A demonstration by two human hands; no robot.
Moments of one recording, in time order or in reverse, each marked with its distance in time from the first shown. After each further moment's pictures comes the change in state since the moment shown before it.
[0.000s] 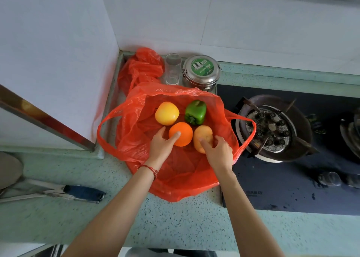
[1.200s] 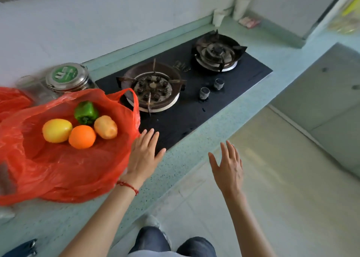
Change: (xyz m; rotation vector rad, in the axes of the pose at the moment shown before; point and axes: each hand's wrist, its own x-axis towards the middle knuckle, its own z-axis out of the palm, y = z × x) left_hand -0.137 -0.018 0.120 0.990 -0.425 1.098; right_hand -0.210 0.226 -0.078 -0.232 0.751 0.242
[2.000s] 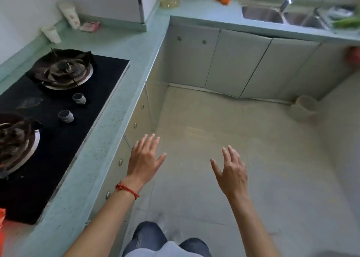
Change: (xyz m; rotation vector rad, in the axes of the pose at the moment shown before) left_hand 0.000 0.291 0.080 0.081 -0.182 0.687; right_hand -0.134 0.247 -0.126 -0.185 0.252 0.550
